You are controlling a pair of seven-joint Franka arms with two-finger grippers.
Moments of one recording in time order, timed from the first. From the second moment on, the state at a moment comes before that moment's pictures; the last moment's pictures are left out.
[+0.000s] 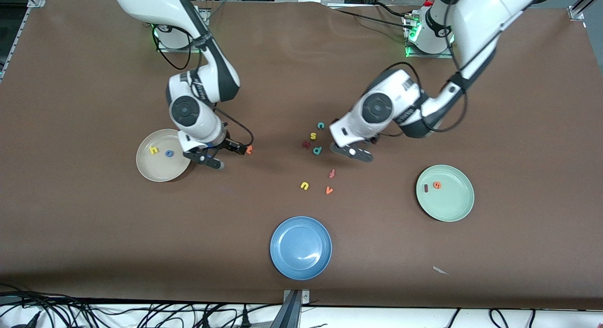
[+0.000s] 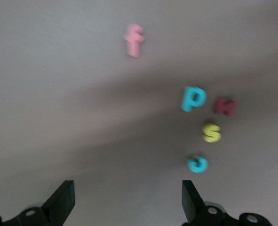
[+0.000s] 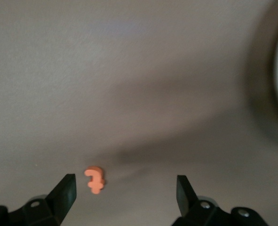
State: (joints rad) left arm 0.09 0.64 -0.82 -1.85 0.34 2.12 -0.58; right arm 0.65 0.48 -0.15 -2.00 0.20 2.42 0.74
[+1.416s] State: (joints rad) left arm -0.09 0.74 -0.74 -1.96 0.62 2.43 -0.93; right arm 0.72 0.56 -0.15 -2.00 0.20 2.51 0.79
